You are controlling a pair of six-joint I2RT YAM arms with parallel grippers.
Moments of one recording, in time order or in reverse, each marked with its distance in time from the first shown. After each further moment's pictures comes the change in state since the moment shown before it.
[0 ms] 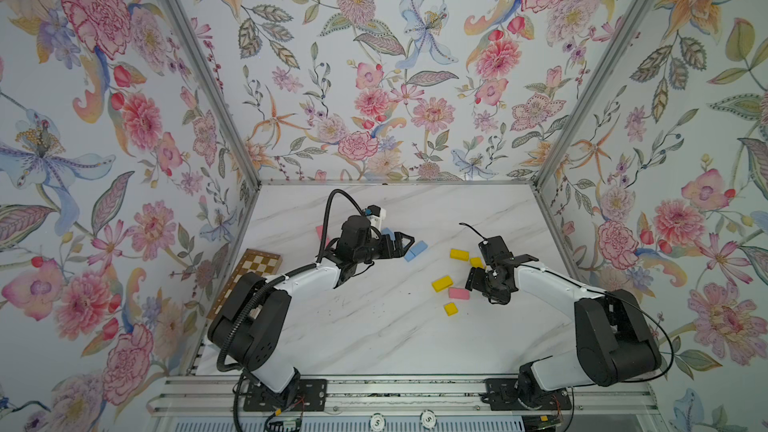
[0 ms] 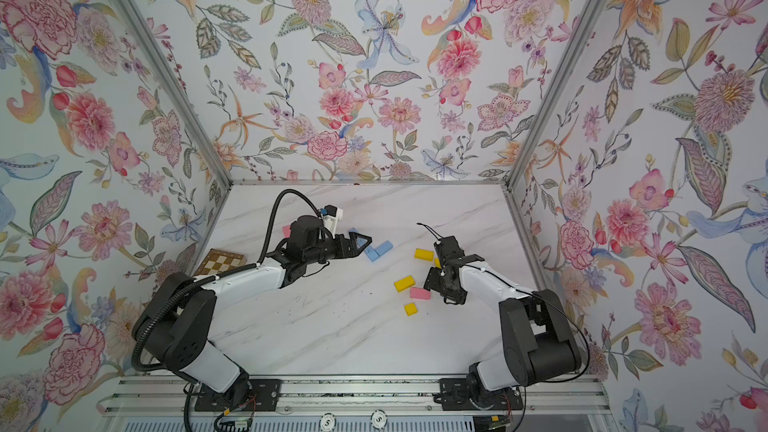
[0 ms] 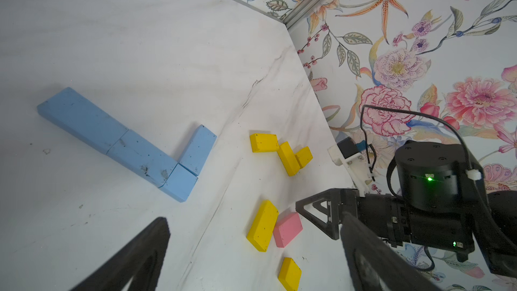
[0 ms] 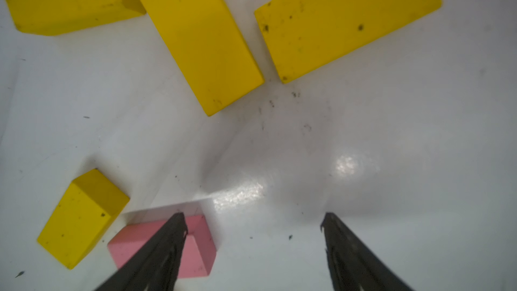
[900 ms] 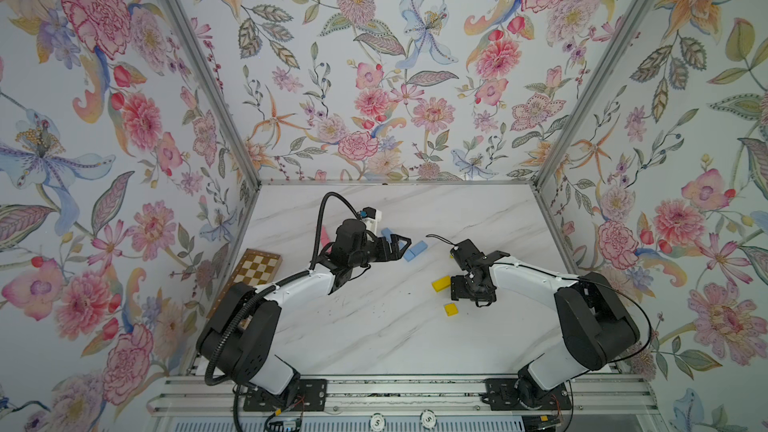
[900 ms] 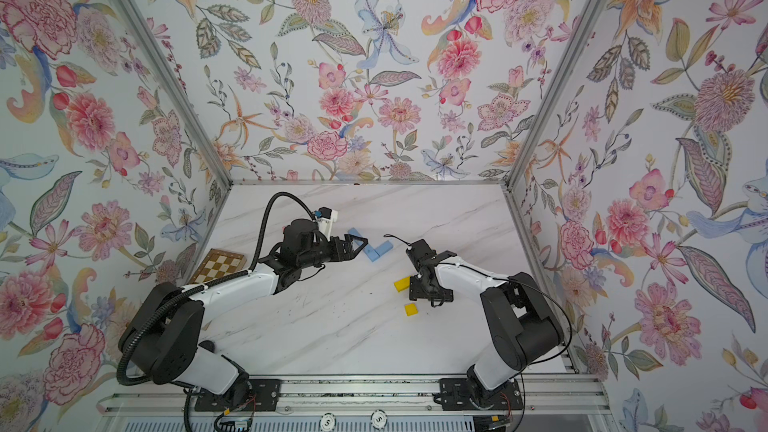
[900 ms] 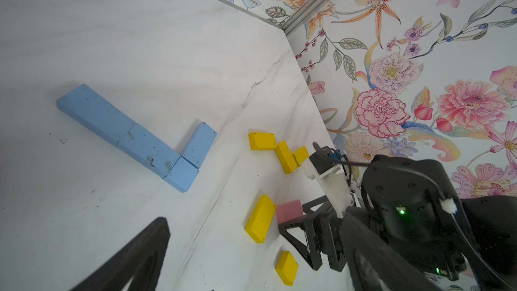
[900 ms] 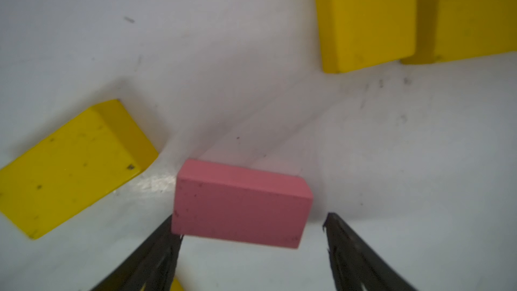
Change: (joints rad) left arm -0.004 -0.080 -0.059 0.002 -0.024 -0.009; right arm 0.163 0.150 0.097 -0.074 0.127 -0.127
